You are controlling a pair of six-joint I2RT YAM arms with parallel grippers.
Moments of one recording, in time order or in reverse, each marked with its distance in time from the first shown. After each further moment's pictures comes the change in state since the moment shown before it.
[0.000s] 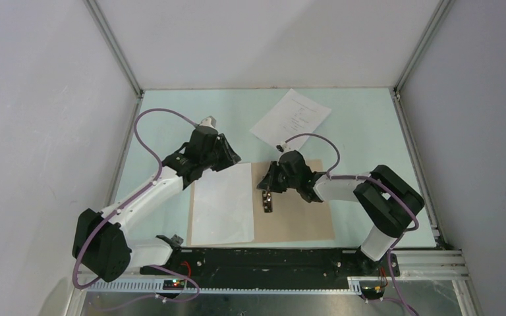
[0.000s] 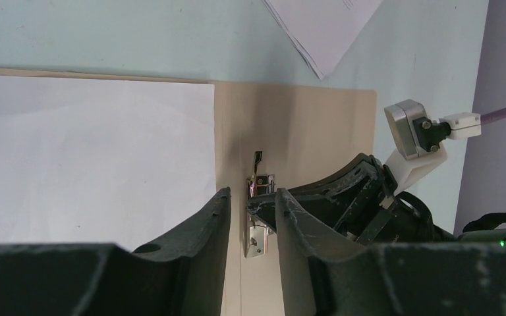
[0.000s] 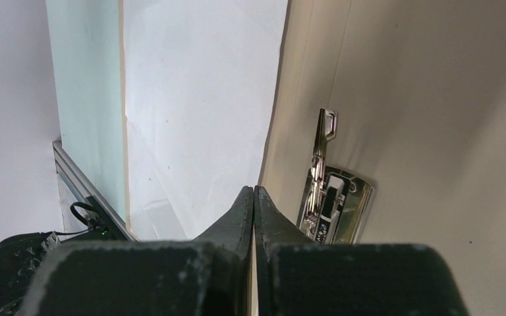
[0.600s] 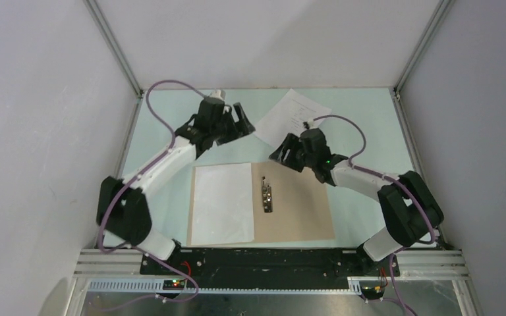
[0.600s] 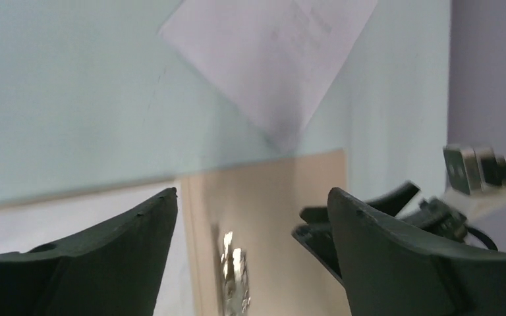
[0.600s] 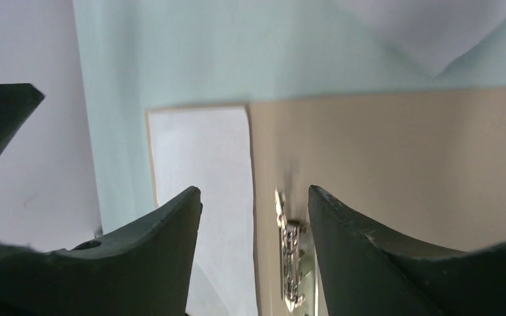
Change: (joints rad) left arm 0.047 0.233 0.257 0.031 0.045 0.077; right arm -0.174 -0.105 0.108 -0.199 0.053 0.032
